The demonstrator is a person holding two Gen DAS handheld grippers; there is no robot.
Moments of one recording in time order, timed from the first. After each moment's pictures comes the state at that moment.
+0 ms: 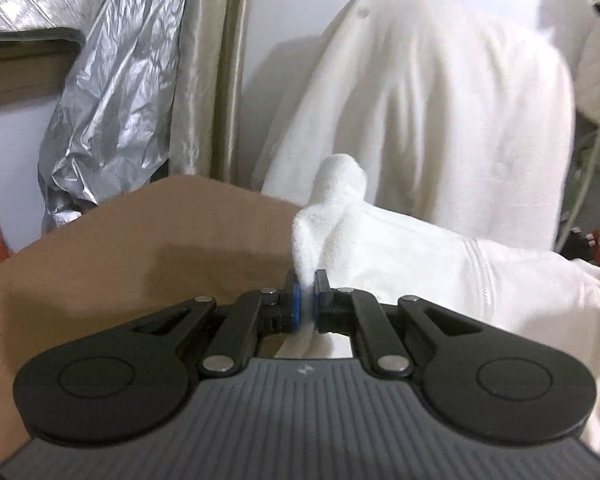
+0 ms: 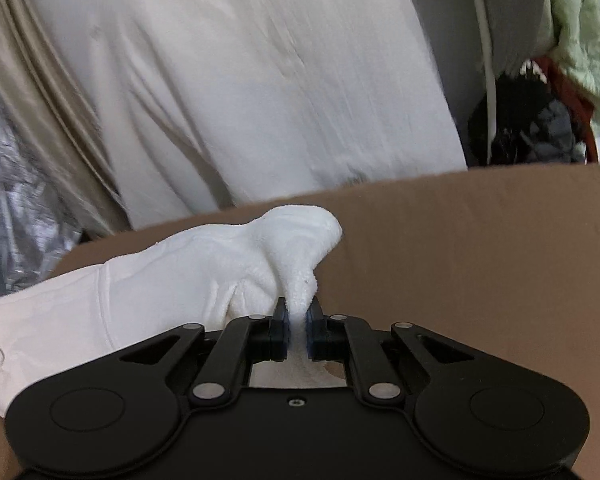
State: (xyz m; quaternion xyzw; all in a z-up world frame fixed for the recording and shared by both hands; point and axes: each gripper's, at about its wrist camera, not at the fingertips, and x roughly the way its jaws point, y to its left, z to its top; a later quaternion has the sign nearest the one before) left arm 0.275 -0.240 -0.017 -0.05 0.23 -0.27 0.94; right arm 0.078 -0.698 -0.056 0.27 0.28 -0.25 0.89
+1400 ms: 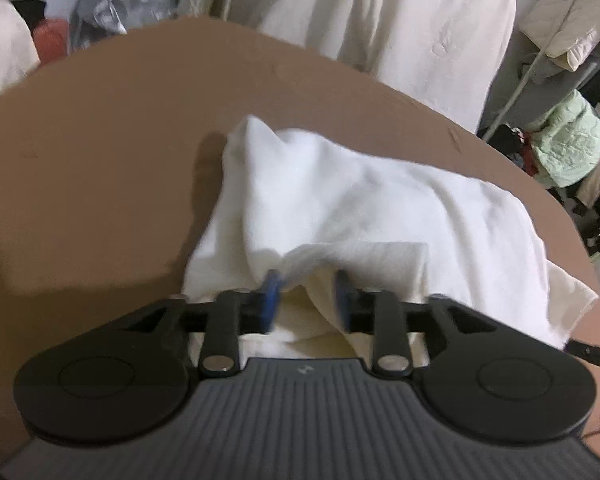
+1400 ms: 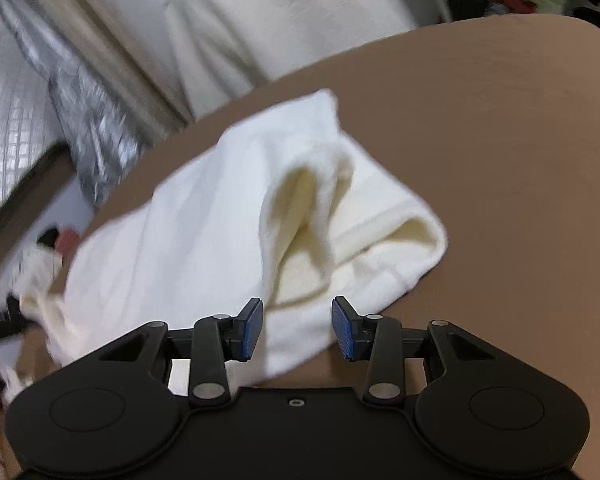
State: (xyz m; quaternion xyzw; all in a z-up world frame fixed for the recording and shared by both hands) left arm 0.023 -0.083 -0.074 -0.04 0.40 -0.30 0.86; right arm -0.252 -0.500 -0.138 0.30 0.31 -0.16 0.89
